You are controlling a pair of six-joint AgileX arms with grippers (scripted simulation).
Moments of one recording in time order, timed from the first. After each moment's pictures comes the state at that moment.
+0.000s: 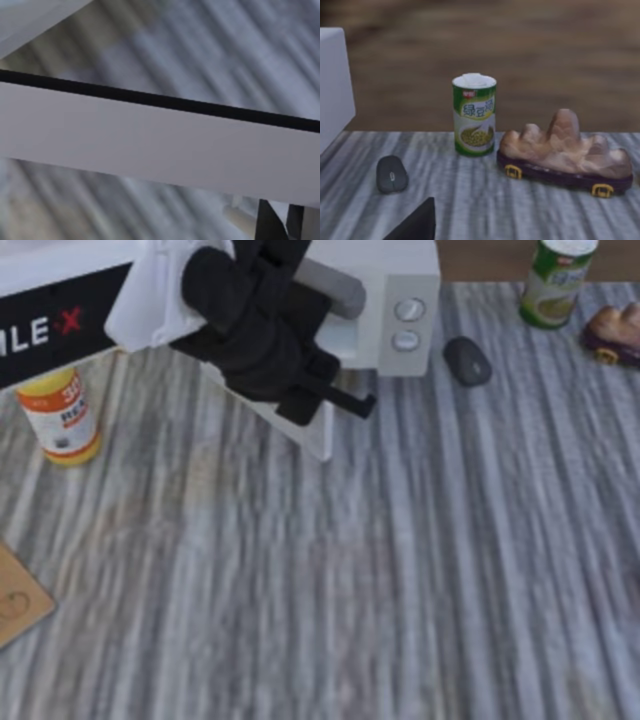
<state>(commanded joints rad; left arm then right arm) -0.57 1.87 1.51 -0.68 0.03 0.05 0.00 0.00 0.00 0.00 0.00 0.00</state>
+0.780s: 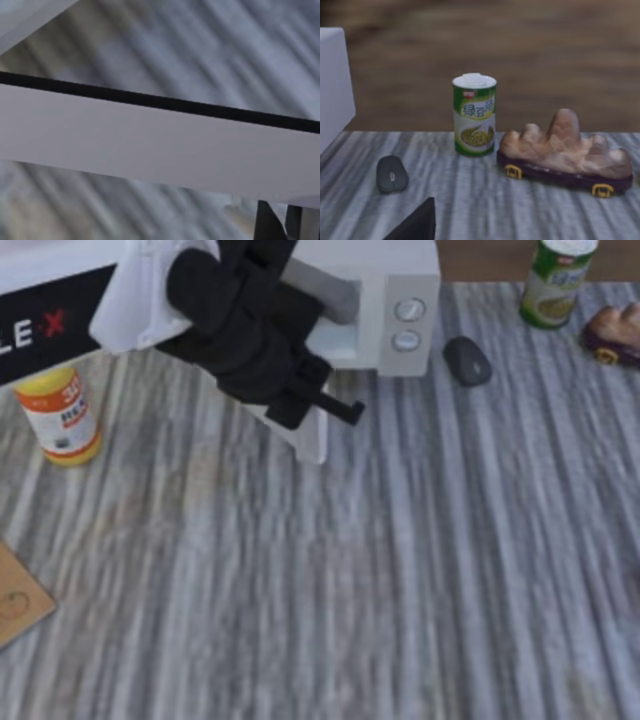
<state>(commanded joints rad) -0.55 1.85 1.48 -0.68 0.06 0.11 0.00 0.00 0.00 0.00 0.00 0.00</state>
